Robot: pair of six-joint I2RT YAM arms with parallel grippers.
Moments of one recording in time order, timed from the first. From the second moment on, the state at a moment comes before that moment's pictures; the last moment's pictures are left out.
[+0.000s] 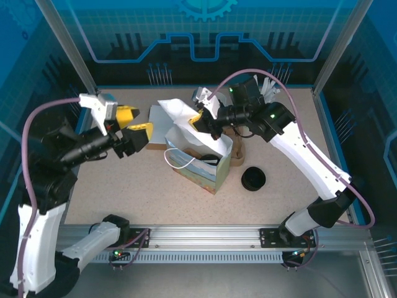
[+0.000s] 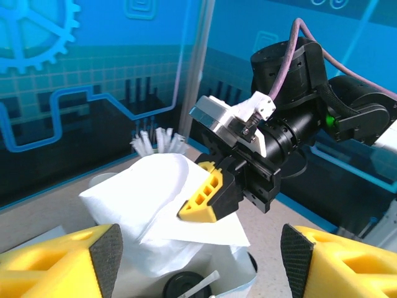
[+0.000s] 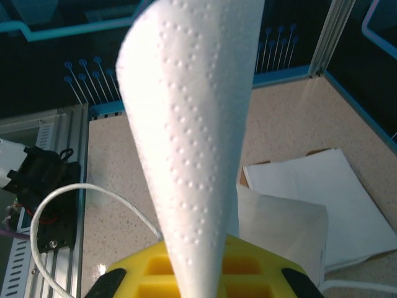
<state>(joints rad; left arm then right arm) -0.26 0.87 1.56 -0.80 0.56 -0.14 0.69 1.51 1.75 -0.80 -0.53 -0.29</state>
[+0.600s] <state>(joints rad) -0.26 0.78 1.38 -0.82 0.44 -0.17 0.69 1.62 1.71 -0.87 -0.54 -0.44</state>
